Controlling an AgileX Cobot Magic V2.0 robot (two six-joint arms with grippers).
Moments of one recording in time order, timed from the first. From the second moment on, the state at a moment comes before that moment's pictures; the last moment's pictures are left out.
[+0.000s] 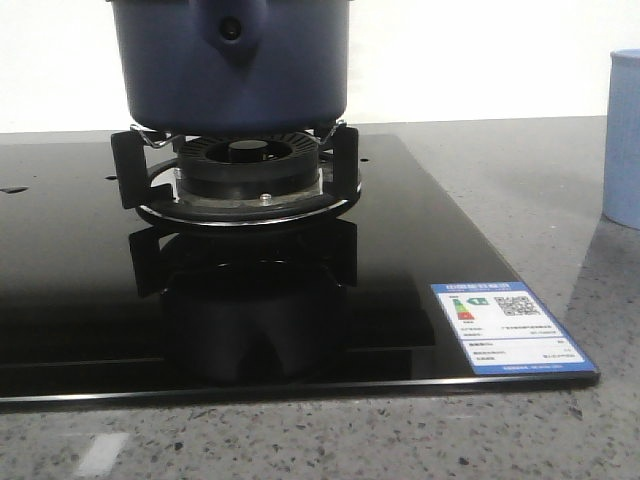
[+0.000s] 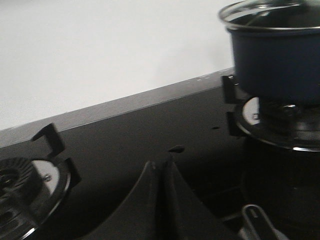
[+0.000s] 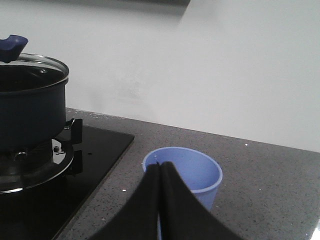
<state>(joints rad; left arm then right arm) -0.08 0.17 -0.22 -0.26 0.23 0.44 0.27 0.24 -0.29 -0.50 0.09 0.37</state>
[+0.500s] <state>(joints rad) 0.02 0.00 0.00 0.03 0.26 0.02 0.27 0.24 -0.29 -0.50 0.09 0.37</state>
